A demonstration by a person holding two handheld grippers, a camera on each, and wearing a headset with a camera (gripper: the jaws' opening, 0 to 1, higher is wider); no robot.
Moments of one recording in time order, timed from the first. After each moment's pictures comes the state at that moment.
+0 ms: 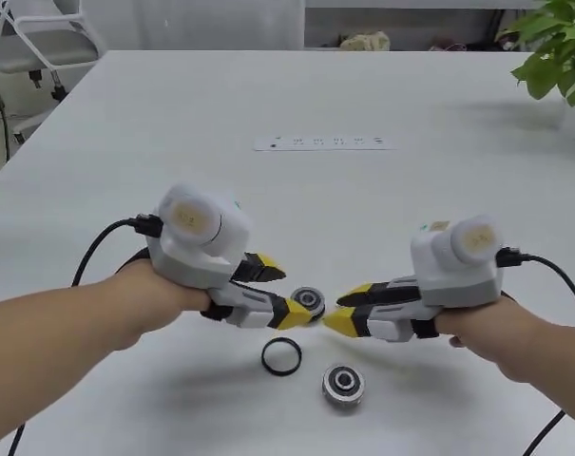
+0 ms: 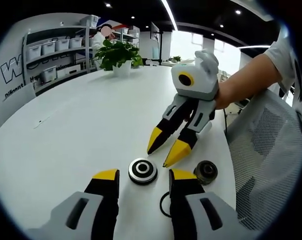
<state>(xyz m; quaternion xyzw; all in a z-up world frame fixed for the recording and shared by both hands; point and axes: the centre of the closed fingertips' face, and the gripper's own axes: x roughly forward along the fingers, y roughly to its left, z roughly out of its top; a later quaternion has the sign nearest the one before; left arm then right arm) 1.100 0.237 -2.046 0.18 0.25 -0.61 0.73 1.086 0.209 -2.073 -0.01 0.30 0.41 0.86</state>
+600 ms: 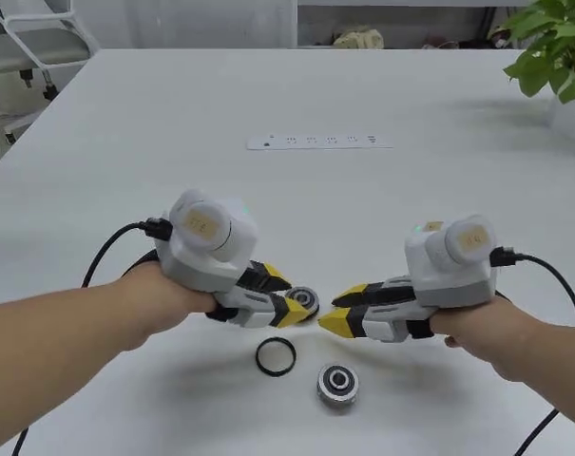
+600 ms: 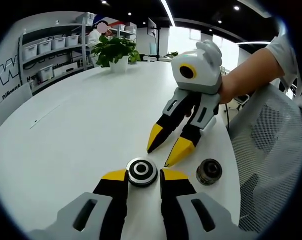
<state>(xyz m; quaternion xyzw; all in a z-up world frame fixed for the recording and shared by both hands) 1.099 0.228 -2.057 0.20 0.25 -0.61 0.72 1.084 0.208 -2.075 -0.01 0.30 0.41 0.86</state>
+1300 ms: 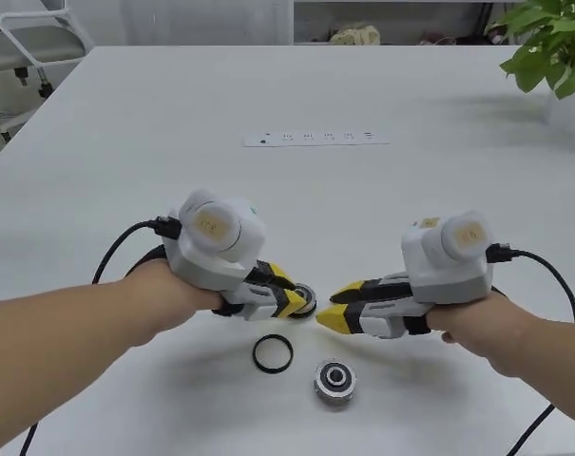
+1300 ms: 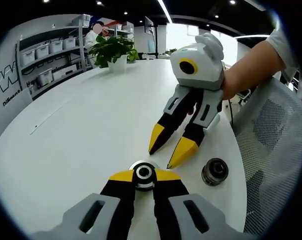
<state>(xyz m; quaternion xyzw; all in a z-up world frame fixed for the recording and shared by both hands) 1.104 0.222 -2.061 0.22 0.24 -0.61 0.72 1.085 0.207 -2.075 -0.01 0.30 0.41 0.86</state>
